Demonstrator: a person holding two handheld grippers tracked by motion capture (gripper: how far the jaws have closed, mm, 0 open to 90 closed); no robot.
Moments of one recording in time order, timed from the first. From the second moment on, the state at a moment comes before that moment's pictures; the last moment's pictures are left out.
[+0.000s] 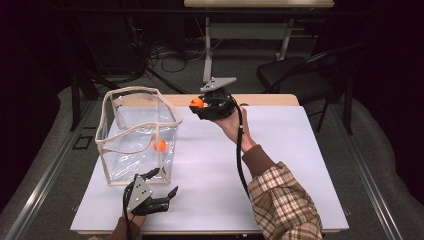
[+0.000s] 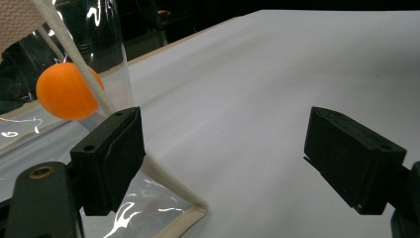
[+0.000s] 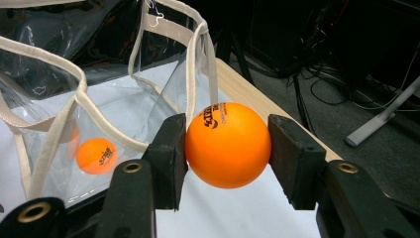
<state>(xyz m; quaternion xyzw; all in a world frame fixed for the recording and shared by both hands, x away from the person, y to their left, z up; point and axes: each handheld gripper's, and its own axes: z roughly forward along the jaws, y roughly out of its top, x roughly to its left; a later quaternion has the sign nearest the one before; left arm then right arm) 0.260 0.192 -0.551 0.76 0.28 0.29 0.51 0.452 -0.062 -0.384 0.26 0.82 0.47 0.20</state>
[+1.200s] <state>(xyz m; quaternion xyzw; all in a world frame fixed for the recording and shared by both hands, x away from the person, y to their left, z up) 0.260 0.192 -0.551 0.76 0.28 0.29 0.51 0.453 -0.041 -0.374 0.24 0.82 0.49 0.20</state>
